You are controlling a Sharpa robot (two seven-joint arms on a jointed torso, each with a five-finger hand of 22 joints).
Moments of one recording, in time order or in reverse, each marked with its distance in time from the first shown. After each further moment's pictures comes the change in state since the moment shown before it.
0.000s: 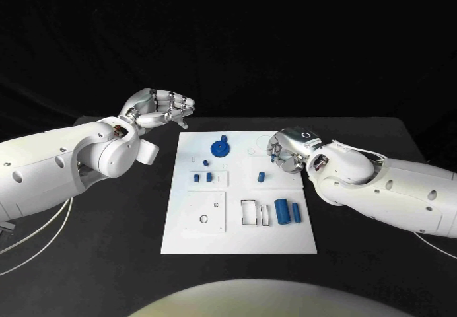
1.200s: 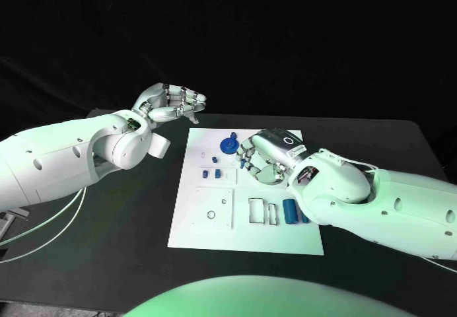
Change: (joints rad) left arm 0.000 0.012 0.000 -0.017 0.000 0.000 -0.001; left_hand 0.000 0.000 -0.003 -0.008 0.000 -0.004 0.003 0.000 0.000 -0.018 0.004 -0.003 -0.001 -0.003 0.003 -0.006 -0.002 0.000 -0.004 0.004 -0.007 -0.003; right arm -0.004 0.047 0.012 0.245 0.016 -0.078 0.005; right_hand -0.011 -0.001 0.006 -0.007 -0.002 0.004 -0.001 0.003 0.002 0.007 -0.001 0.000 0.011 0.000 0.000 -0.004 -0.011 0.001 0.007 0.000 0.021 0.001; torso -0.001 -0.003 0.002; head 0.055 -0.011
